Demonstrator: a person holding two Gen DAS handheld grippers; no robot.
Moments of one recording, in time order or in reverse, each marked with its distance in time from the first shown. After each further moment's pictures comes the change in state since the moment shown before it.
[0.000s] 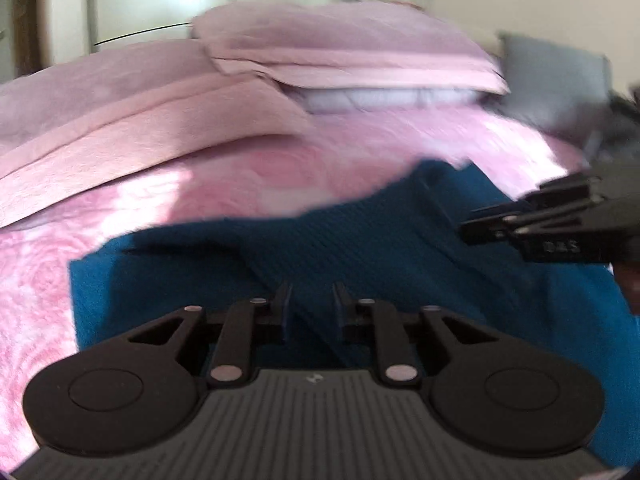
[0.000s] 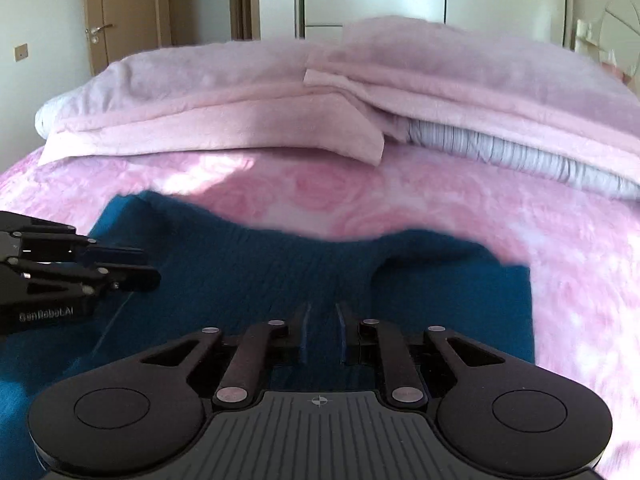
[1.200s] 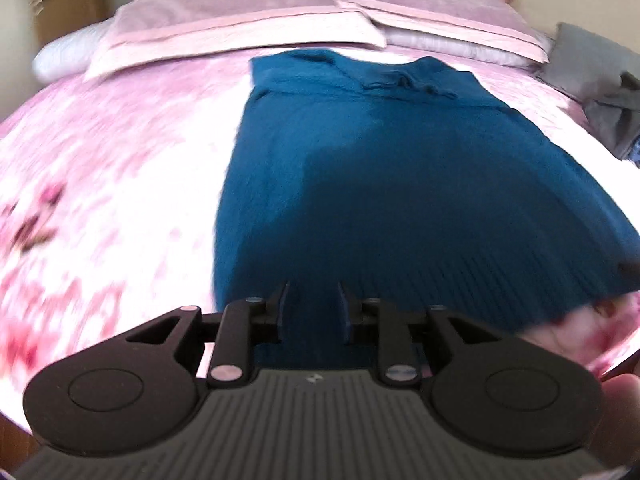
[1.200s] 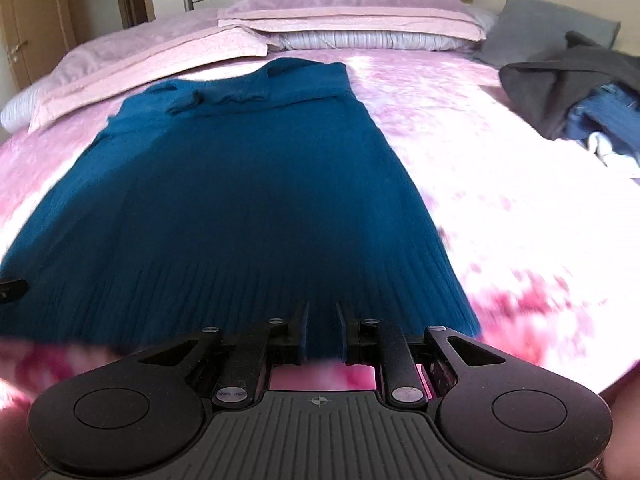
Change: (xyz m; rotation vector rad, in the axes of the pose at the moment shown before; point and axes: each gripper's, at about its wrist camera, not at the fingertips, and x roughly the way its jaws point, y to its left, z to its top) left arm -0.301 -0.131 -0.191 -0.323 0.107 0.303; right arm -0.300 0.094 -0.230 0.314 0.131 -0.331
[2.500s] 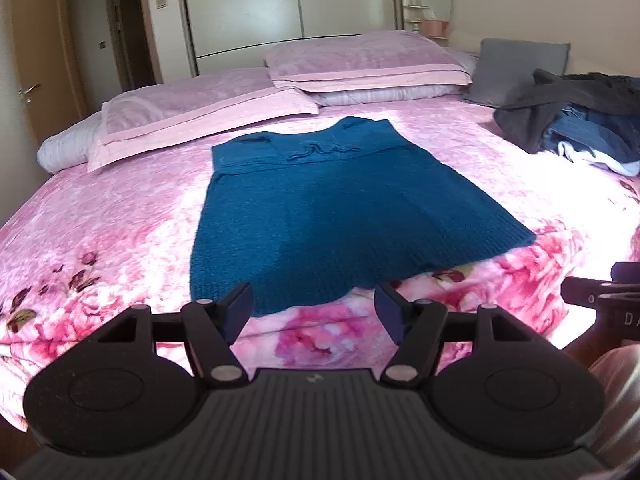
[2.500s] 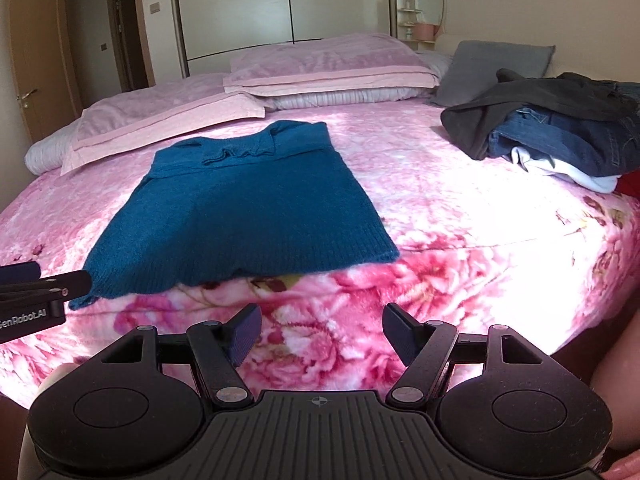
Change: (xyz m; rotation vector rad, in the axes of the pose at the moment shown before) left arm -0.161 -0.088 -0.031 0.175 -0.187 -0.037; right arm -0.191 0.024 -0.066 0.101 -0.195 -0.023
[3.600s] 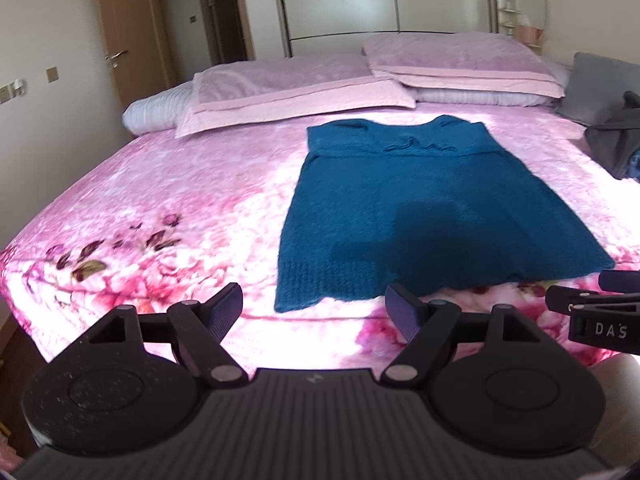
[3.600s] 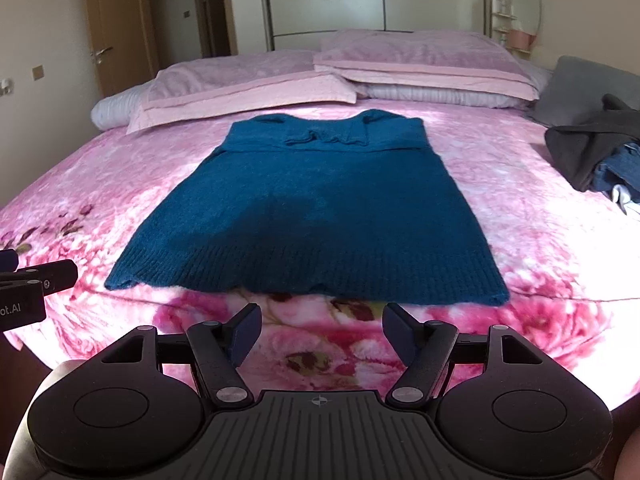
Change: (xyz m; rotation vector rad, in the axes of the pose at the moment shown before) left arm 0.003 0.033 -0.006 -0.169 0.045 0.264; right arm 0.075 0.039 0.017 -0.168 0.036 0.222
